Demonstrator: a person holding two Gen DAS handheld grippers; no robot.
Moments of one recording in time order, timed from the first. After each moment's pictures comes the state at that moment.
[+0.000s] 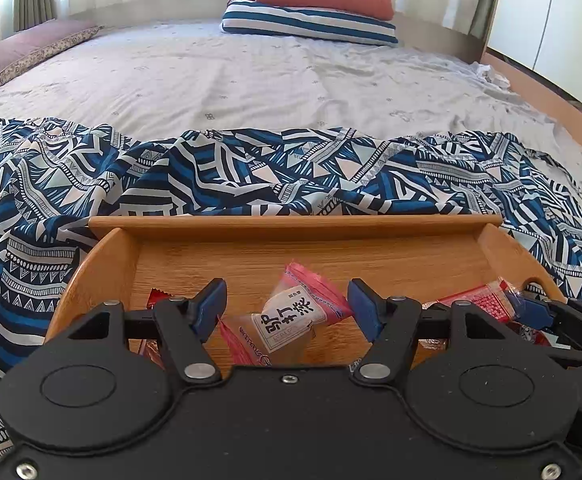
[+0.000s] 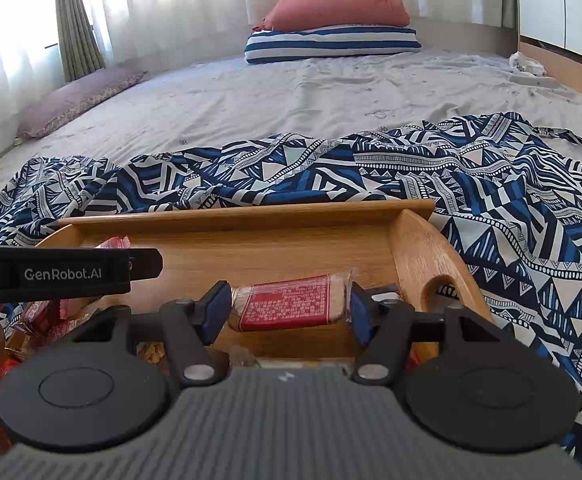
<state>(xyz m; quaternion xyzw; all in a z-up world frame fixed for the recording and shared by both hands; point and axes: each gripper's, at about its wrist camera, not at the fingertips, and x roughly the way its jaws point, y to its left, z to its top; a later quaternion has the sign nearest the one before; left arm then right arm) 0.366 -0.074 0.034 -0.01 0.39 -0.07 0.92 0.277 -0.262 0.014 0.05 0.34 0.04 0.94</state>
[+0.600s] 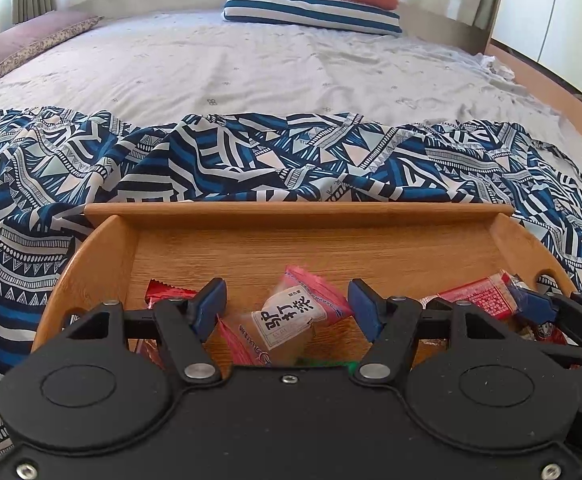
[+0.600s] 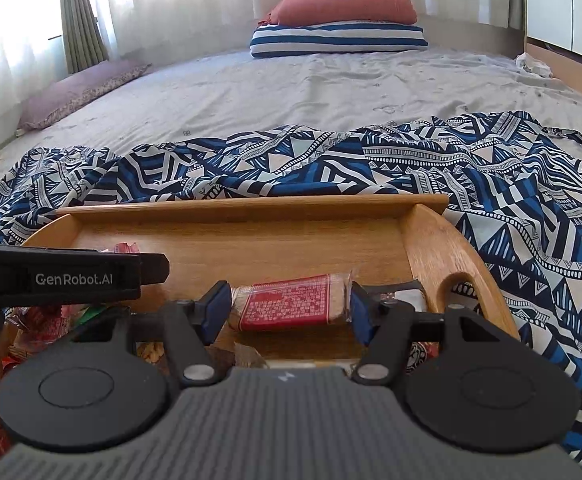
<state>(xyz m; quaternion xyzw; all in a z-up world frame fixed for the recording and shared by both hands) 0.374 -0.072 0.023 -0.01 0.40 -0.07 0.91 0.282 -0.256 0.006 0.05 0.35 0.05 0.94</state>
